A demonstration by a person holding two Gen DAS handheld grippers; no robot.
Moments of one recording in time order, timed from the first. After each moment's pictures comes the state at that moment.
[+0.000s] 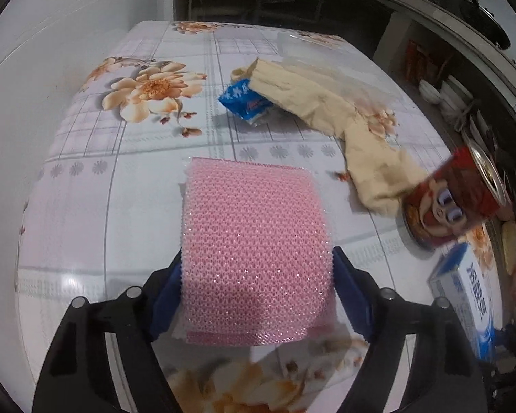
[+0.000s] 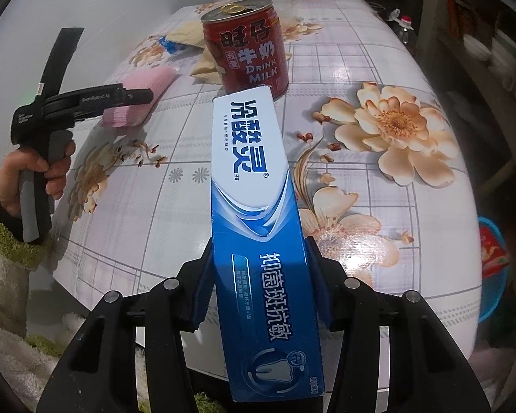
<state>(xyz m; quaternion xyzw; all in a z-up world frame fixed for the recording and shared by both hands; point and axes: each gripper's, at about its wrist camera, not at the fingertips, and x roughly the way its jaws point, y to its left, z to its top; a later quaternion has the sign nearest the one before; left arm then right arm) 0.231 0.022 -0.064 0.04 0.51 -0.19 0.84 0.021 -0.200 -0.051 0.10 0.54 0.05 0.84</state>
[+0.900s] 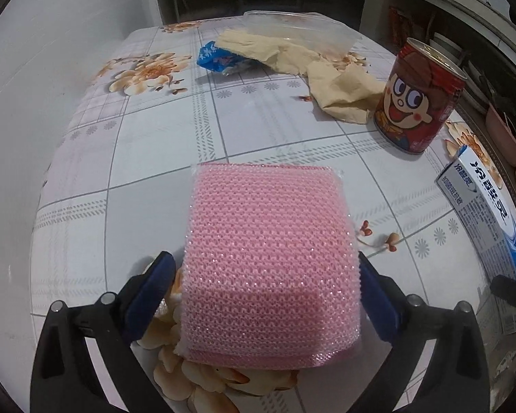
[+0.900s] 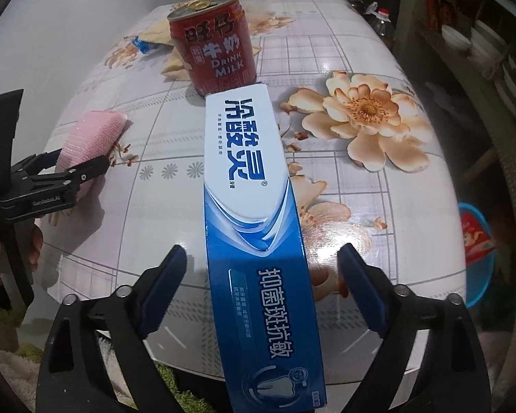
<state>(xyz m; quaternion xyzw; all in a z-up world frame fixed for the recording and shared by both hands) 0.155 0.014 -0.076 0.12 0.50 -0.18 0.84 0.026 -0.203 -0.058 0.10 0.55 0.00 0.83</state>
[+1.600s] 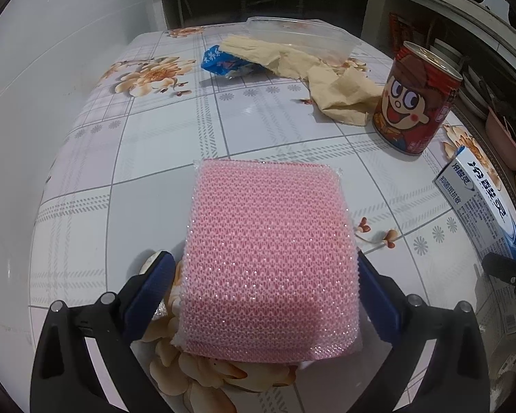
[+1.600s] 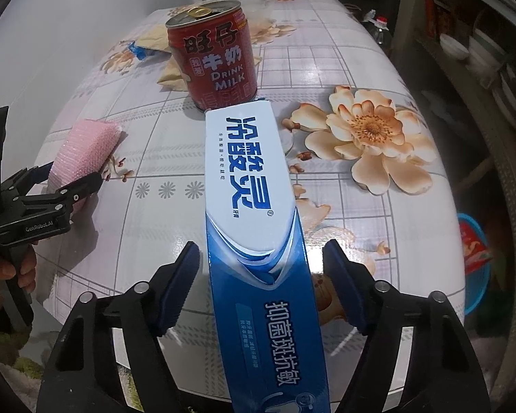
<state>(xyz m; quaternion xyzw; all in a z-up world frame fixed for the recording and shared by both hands) 0.145 0.016 -0.075 0.11 0.49 -0.17 0.85 0.049 -0.197 -0.060 0.09 0.54 -0.01 0.84</state>
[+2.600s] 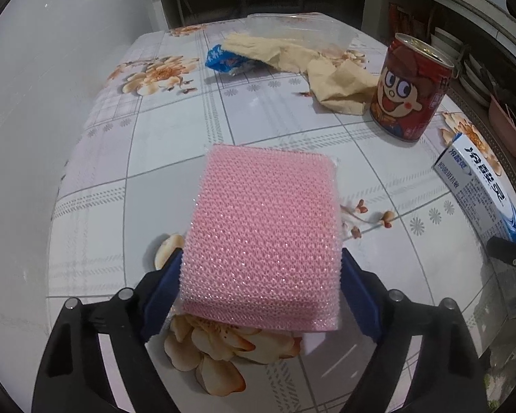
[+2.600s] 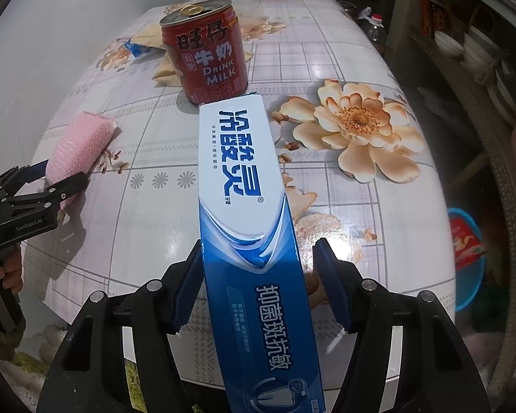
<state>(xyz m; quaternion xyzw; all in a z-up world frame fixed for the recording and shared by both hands) 0.134 0.020 -0.066 0.14 0.49 -0.16 0.84 0.034 -0.204 -0.059 0.08 0.54 -0.02 0.84</state>
